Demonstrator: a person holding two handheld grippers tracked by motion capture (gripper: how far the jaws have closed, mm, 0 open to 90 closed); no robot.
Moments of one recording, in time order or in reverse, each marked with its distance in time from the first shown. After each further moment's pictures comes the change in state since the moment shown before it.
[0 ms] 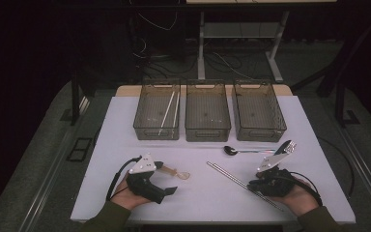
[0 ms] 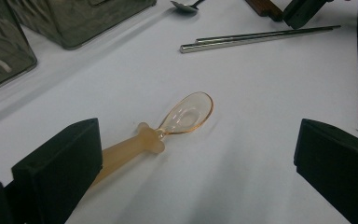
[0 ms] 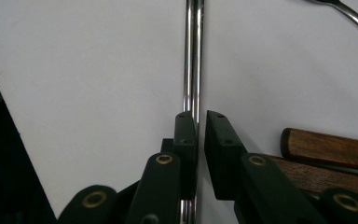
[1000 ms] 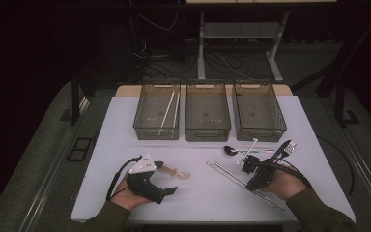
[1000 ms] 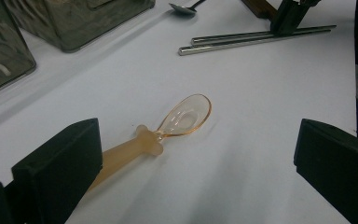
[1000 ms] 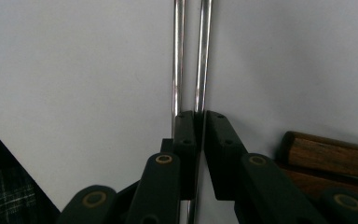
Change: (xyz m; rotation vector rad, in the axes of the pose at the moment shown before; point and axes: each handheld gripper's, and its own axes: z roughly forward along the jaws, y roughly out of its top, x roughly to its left) left arm -0.001 0.001 -0.001 -0.006 -0.004 0.005; right arm -0.001 0.054 0.025 0.442 -0.052 -0.023
